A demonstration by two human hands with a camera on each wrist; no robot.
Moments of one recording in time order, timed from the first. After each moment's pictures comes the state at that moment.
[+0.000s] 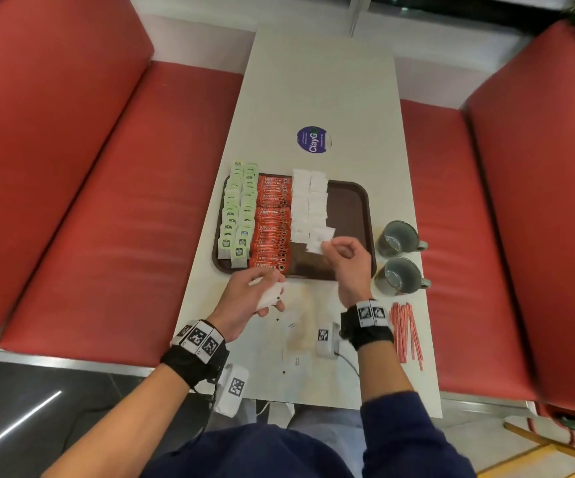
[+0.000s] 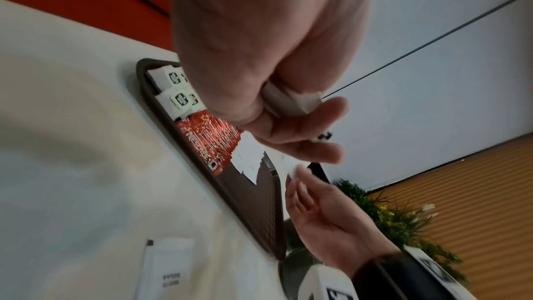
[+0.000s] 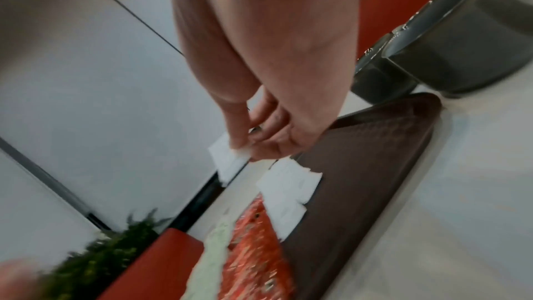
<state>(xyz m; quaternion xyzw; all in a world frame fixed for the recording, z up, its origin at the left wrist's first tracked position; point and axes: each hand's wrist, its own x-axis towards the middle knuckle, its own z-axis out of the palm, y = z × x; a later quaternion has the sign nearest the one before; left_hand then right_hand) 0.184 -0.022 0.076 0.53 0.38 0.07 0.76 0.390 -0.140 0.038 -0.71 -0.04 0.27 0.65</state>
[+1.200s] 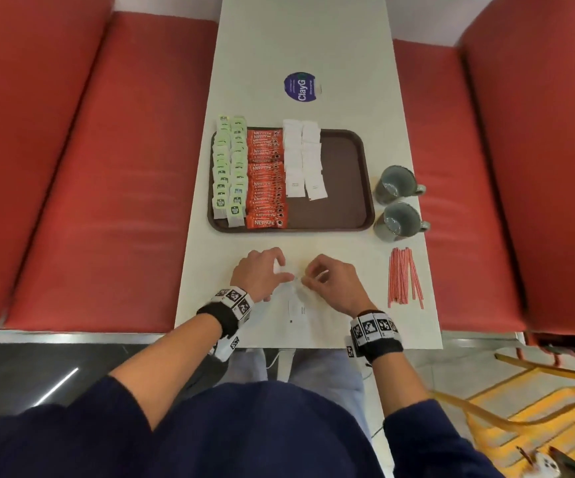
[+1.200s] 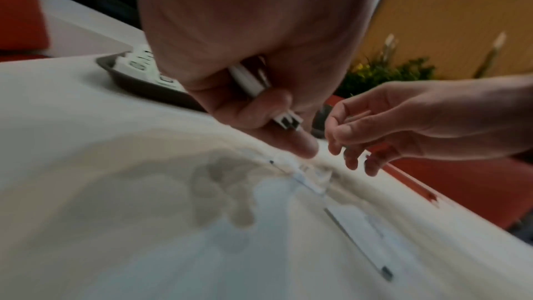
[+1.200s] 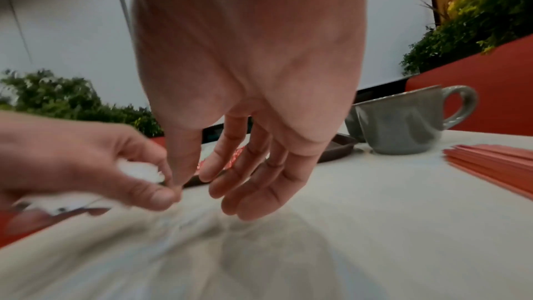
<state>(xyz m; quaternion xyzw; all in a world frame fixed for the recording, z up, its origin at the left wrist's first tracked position) 0.180 -0.041 0.007 0.87 0.32 -0.12 0.36 0.308 -0.222 0.006 -0.84 -0.31 0.32 0.30</state>
